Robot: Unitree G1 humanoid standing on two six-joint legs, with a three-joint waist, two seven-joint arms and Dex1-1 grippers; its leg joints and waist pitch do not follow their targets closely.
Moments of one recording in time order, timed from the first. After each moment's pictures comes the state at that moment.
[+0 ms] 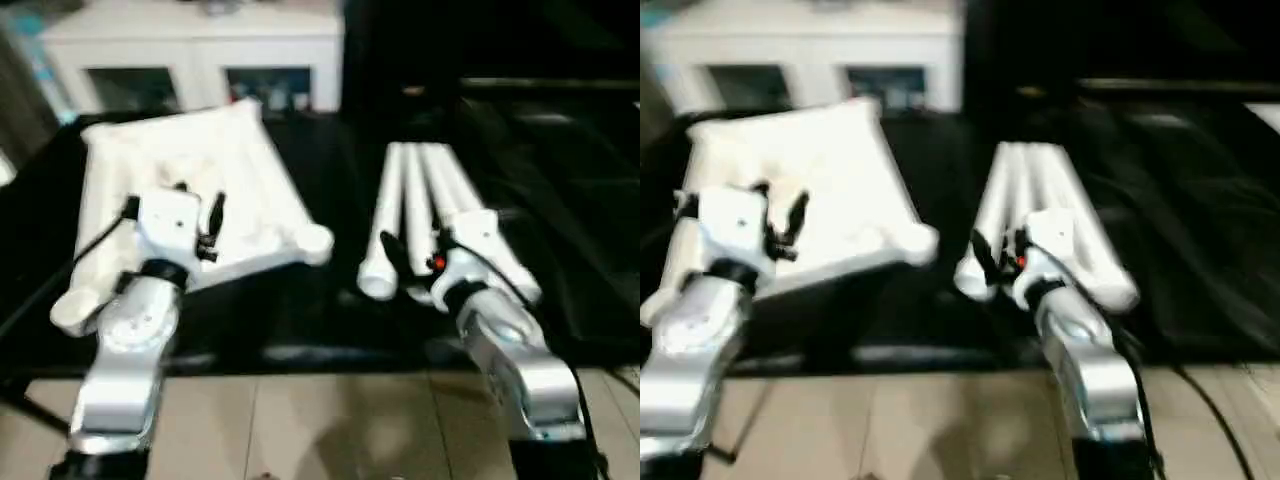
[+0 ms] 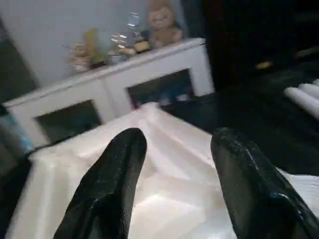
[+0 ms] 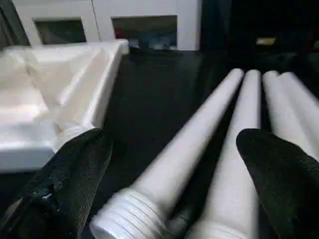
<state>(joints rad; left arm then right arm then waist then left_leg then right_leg) -0.19 0.21 0.03 -0.24 0.07 0.32 -0.10 -0.25 -0.13 0.04 -0.13 0.12 0.46 0.19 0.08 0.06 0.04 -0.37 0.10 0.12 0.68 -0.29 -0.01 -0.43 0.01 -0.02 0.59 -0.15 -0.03</state>
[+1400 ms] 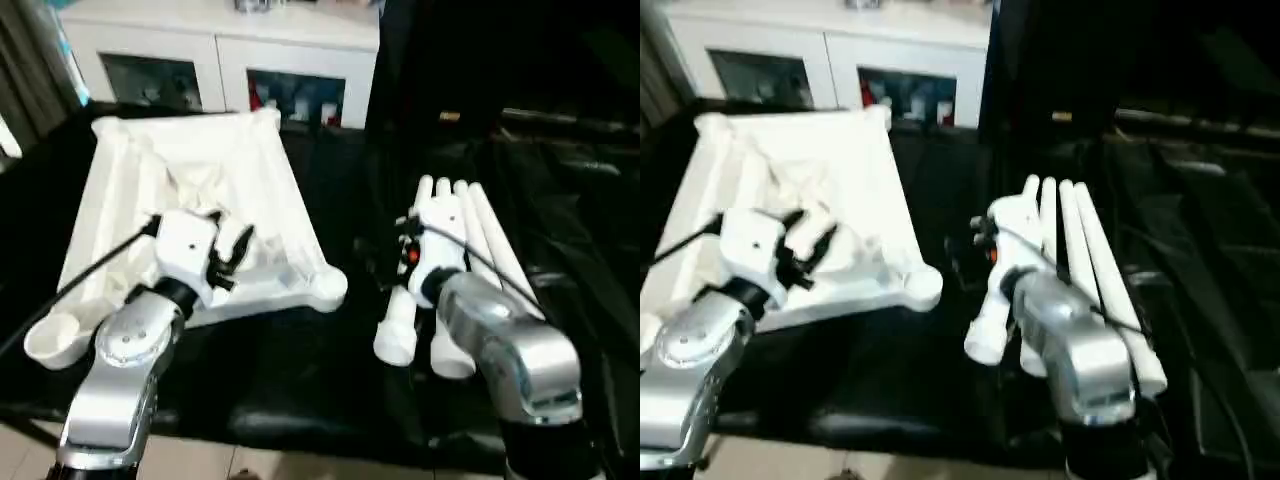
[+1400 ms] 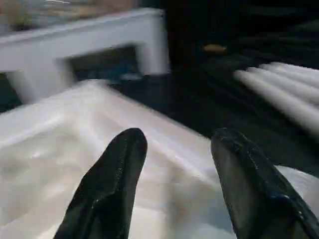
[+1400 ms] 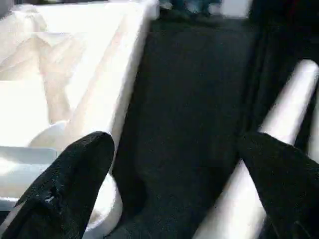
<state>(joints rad) -0.13 0.32 -0.01 -0.30 -0.12 0.40 -0.41 -0.37 -0.08 0.01 -0.25 0.20 0.96 0.10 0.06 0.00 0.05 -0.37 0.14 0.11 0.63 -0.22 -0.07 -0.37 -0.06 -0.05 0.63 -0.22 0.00</state>
